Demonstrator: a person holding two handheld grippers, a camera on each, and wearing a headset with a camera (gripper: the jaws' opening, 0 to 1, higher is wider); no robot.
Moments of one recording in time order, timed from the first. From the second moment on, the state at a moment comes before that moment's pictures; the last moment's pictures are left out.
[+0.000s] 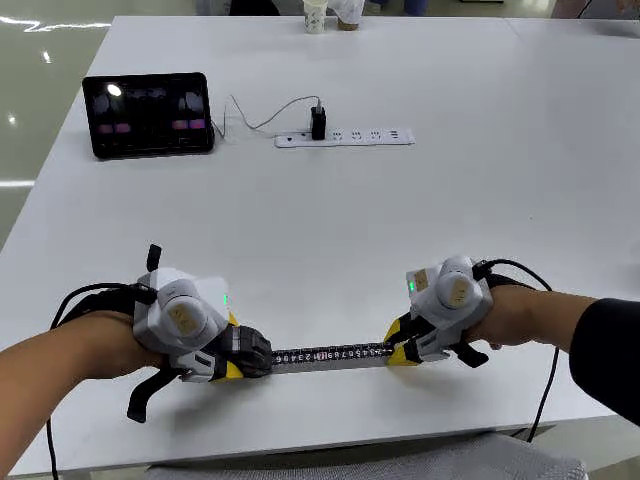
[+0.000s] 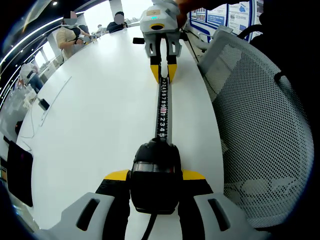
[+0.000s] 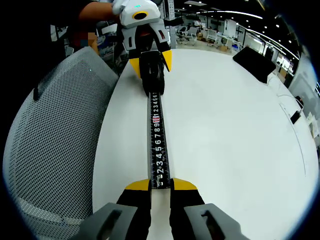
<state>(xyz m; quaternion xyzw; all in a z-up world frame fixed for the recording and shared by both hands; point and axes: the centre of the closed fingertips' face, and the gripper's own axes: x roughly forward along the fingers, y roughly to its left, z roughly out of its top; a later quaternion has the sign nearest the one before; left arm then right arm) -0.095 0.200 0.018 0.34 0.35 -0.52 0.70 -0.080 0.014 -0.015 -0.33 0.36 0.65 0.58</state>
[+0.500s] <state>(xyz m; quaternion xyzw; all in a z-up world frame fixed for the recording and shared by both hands) -0.094 0.200 0.016 0.34 0.35 -0.52 0.70 -0.078 0.003 -0.015 -0.33 0.36 0.65 0.58</state>
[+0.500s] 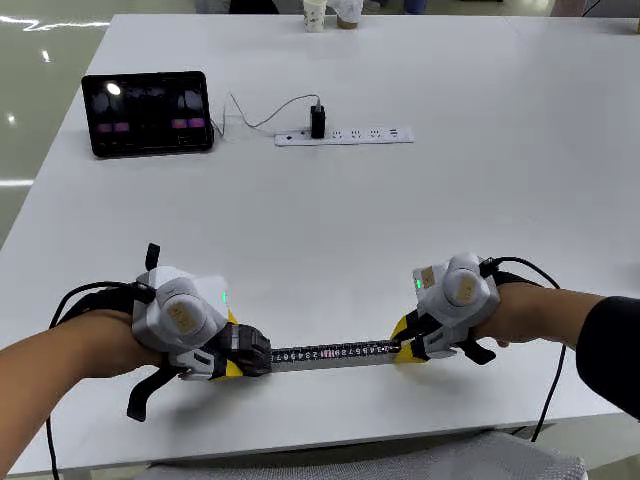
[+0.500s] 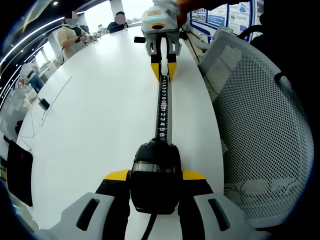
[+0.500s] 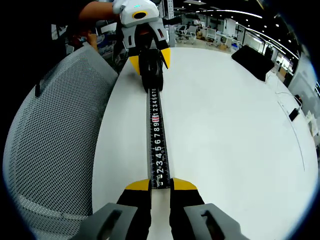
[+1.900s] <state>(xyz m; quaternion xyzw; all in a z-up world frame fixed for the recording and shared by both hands) -0.095 0.199 0.018 0.34 0.35 -0.52 0.70 -0.074 -0.024 -0.014 -0.33 0.37 0.64 0.59</state>
